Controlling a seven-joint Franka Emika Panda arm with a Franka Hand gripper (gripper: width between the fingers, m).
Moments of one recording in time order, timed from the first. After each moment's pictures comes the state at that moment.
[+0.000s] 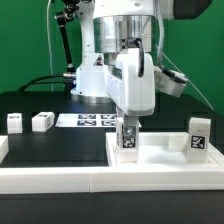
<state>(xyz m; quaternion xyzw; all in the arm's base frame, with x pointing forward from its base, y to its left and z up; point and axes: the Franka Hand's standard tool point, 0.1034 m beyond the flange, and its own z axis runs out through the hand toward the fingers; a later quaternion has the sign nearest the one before) 0.624 0.002 0.072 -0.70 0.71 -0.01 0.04</state>
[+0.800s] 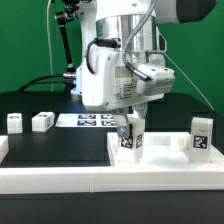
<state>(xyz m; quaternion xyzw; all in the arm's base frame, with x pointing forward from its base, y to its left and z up) 0.623 0.009 0.071 -0.44 0.89 -0.01 0.09</state>
